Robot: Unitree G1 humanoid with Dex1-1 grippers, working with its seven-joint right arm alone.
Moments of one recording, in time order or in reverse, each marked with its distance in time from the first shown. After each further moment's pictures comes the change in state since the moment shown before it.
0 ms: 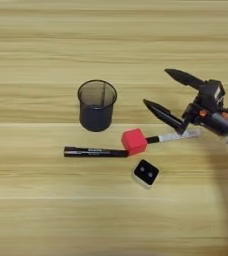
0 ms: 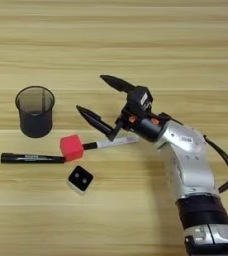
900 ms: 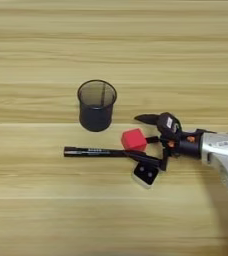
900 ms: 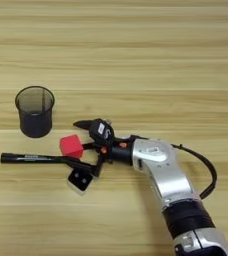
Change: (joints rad) arm -0.001 0.030 0.153 0.068 -0.333 0.155 0.014
